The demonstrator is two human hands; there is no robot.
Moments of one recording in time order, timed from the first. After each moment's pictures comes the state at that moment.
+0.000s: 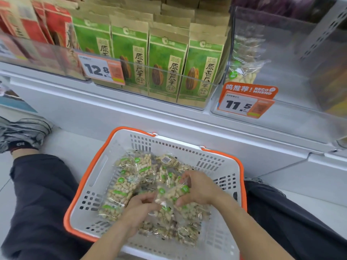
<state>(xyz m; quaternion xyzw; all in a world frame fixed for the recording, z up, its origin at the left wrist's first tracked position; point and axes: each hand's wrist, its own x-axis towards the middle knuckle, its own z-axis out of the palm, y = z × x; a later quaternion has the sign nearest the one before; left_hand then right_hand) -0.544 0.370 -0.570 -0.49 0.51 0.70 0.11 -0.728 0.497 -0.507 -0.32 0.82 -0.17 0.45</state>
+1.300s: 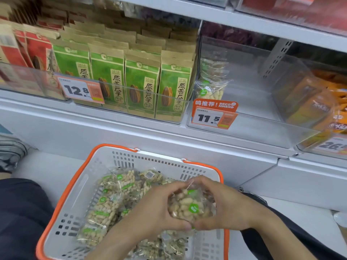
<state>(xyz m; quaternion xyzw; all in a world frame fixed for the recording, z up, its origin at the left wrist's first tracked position) -0.606 0.405 -0.430 -0.11 0.83 0.55 0.05 -0.742 0.575 -0.394 -0.39 0.79 -0.23 0.41</state>
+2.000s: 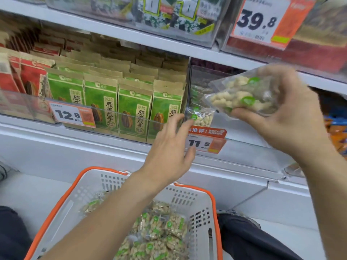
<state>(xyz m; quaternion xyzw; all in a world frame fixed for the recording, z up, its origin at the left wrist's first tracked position) -0.730 0.367 -0.353 -0.07 0.93 0.27 -0.26 -0.831 0.543 -0.222 -0.37 0.84 -0.35 -0.17</state>
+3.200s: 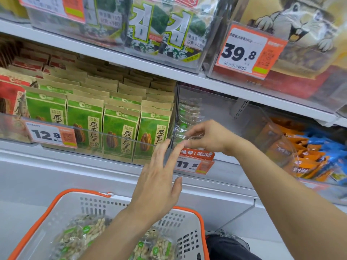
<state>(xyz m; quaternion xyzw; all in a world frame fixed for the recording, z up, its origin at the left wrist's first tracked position) -0.729 0.377 -0.378 -0.07 0.93 0.27 -0.24 -0.902 0.467 -0.272 -0.33 0.89 -0.24 0.18</state>
